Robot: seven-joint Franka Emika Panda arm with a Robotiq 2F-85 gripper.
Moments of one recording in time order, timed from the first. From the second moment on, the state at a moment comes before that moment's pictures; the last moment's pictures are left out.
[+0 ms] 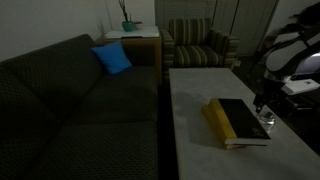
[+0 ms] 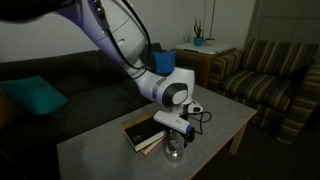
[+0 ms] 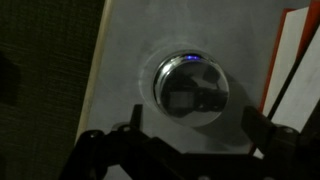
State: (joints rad) arm -0.12 1.48 -0.03 -1.06 -0.04 2.44 -0.21
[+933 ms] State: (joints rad) arm -0.14 1.49 0.00 -1.10 -0.02 2.42 -0.22
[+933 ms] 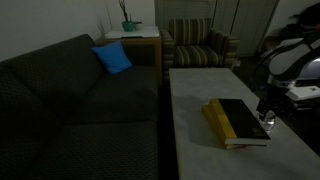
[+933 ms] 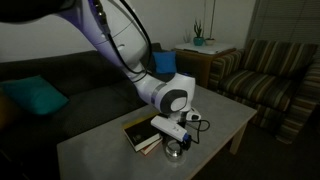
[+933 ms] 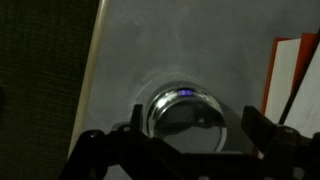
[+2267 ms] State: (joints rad) arm -0.14 1.48 0.00 -1.10 0.00 2.45 -0.08
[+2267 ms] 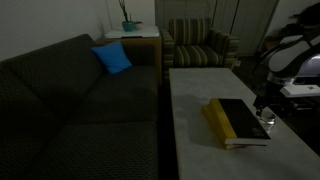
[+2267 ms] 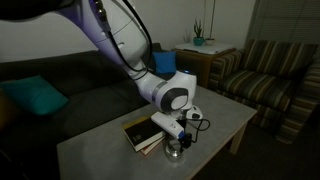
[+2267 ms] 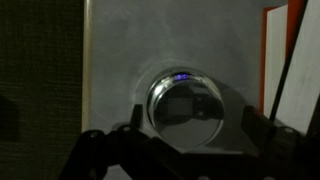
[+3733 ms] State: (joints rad) arm -0.16 1.48 0.01 -1.10 0.01 2.45 -0.09
